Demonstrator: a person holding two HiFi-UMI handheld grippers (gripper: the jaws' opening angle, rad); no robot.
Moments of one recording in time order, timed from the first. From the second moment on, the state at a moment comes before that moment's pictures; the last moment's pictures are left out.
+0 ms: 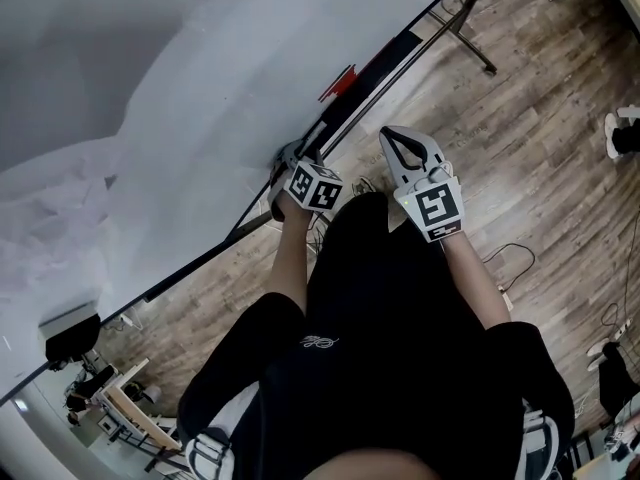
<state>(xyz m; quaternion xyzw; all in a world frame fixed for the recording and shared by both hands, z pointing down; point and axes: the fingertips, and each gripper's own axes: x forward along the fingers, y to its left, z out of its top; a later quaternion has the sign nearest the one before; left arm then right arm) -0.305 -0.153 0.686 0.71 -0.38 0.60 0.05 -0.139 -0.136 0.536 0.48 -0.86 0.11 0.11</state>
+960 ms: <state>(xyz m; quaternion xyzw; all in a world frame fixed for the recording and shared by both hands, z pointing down) -0.267 -0.126 0.619 0.75 -0.46 0.47 0.11 -0.111 -0.084 0.503 0.46 -0.88 0.08 0.11</state>
